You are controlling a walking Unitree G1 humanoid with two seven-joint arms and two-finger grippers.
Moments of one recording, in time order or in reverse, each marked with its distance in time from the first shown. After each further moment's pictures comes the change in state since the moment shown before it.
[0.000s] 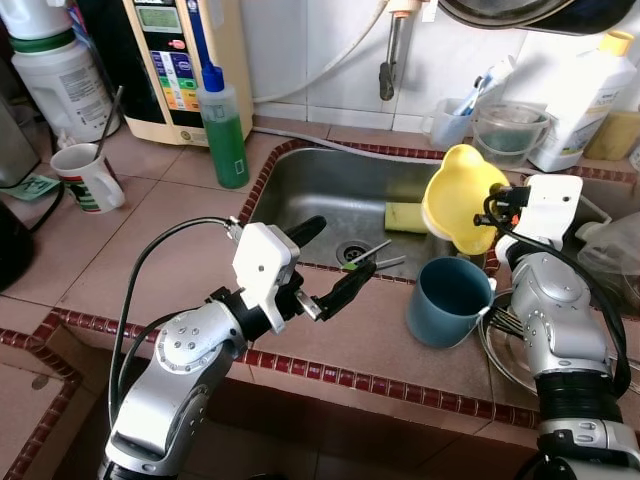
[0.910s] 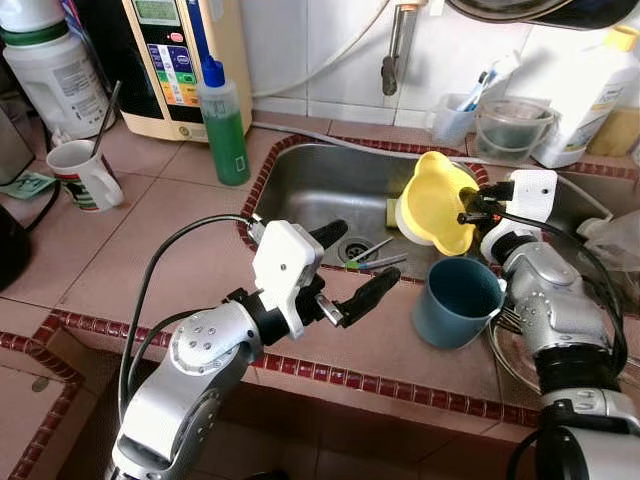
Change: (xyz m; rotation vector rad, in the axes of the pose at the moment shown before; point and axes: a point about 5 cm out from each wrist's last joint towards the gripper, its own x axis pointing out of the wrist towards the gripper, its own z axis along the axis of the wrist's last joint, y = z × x) left arm 0.010 -0.019 0.012 -0.034 0.018 -0.051; right arm 0.017 0.000 -0.002 0.099 0.104 0.182
